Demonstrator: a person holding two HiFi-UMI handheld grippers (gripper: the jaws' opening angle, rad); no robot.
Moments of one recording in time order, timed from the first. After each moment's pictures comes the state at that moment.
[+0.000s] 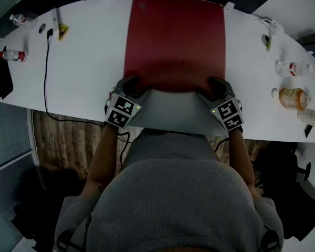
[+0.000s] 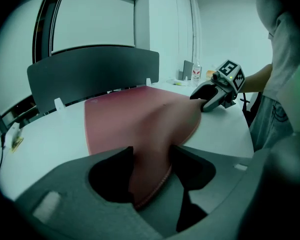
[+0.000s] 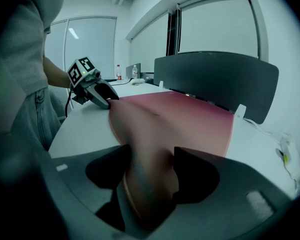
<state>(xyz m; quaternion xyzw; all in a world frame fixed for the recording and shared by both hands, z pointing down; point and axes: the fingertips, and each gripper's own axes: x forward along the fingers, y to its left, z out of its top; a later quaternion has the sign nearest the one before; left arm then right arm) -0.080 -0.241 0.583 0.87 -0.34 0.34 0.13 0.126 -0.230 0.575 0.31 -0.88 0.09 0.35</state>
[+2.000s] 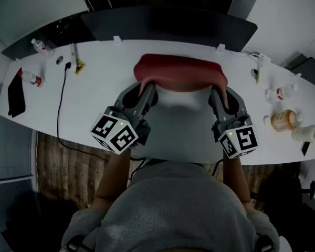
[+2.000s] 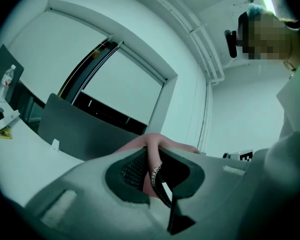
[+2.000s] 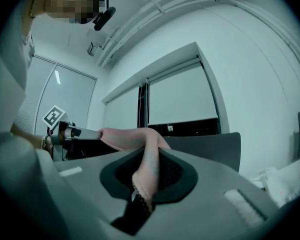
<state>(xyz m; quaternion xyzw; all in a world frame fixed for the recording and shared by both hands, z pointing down) -0.057 -0.300 0.313 0.89 -0.41 -0.10 0.16 0.124 -0.287 0.318 0.49 -0.87 0.00 -0.01</state>
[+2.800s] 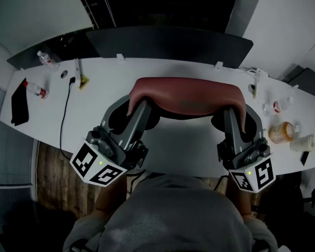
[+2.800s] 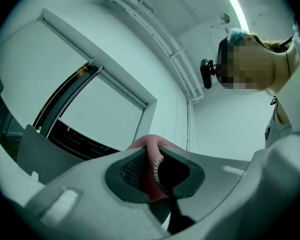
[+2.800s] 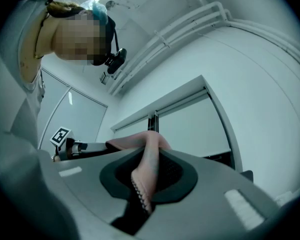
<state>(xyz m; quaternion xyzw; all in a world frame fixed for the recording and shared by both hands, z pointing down) -0.056 -0.252 0.177 0.91 -0.35 -0.20 0.06 0.119 -0.232 0.180 0.44 -0.88 -0.08 -0.15</state>
